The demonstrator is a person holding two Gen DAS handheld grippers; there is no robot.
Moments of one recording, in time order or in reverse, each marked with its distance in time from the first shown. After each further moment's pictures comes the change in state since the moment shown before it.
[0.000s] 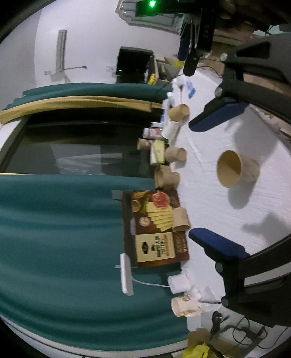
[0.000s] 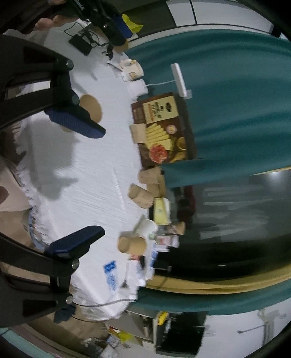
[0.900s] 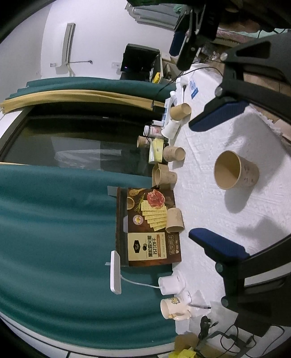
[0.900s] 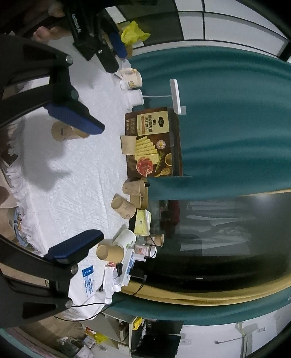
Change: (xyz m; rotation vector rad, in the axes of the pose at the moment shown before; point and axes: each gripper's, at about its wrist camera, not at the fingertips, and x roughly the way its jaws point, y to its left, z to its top) left arm 0.012 0.003 -0.012 -0.062 0.033 0.006; right arm -0.010 0.030 0.010 -0.099 -0.071 0.044
